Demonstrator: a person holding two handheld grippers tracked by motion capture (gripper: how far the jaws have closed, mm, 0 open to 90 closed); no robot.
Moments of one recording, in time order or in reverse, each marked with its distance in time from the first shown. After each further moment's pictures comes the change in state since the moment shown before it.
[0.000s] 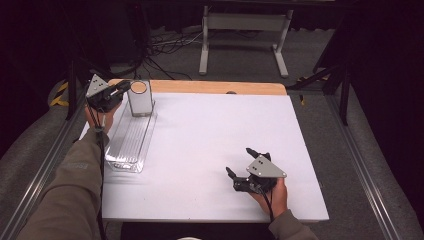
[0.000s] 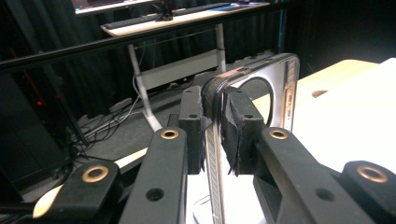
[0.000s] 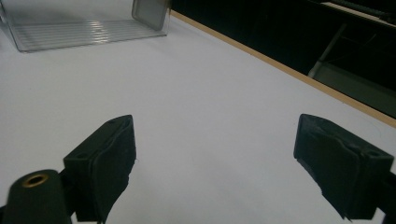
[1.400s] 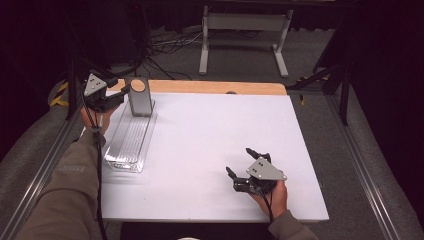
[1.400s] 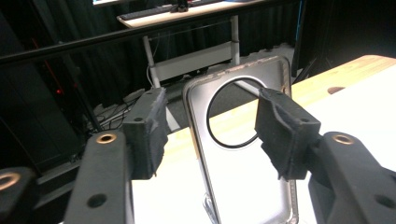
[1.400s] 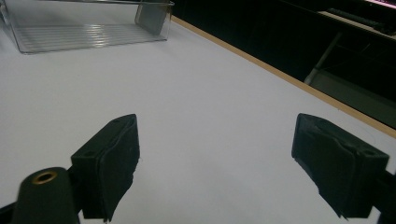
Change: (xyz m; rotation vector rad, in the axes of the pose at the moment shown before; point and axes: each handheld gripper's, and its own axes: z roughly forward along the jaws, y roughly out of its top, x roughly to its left) left arm -0.002 0.008 -0.010 0.033 0.053 -0.011; right arm 0.003 0.000 -0.003 -0.021 -0.010 -0.021
